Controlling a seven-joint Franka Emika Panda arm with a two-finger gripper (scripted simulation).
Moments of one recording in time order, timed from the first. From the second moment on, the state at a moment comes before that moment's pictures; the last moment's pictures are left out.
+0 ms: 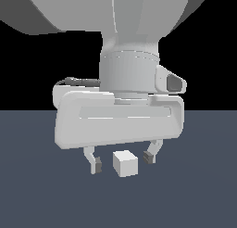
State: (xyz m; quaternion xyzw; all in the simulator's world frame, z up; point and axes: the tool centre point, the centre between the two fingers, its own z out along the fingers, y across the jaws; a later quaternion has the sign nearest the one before) arm -0.104 -0.010 0.014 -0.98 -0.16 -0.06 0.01
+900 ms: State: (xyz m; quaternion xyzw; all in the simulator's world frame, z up) arm -0.101 -0.008 0.014 -0.99 -0.16 -0.06 0.01
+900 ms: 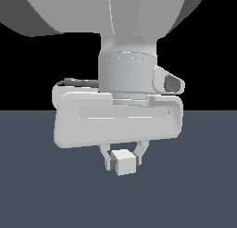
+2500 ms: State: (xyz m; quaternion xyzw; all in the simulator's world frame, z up) arm 0.008 0.070 0.090 -0.99 0.09 -0.06 -0.01
